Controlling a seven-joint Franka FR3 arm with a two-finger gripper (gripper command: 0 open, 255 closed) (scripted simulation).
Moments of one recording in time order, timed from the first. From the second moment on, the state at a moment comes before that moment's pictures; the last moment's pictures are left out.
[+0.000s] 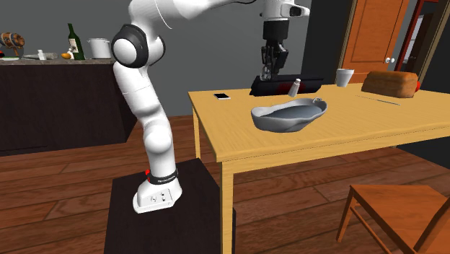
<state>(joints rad) -0.12 -0.26 -0.45 -1.54 0.02 1.33 -0.33</state>
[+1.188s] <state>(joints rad) -0.15 -0.03 -0.56 -1.48 0.12 1.46 -0.48</state>
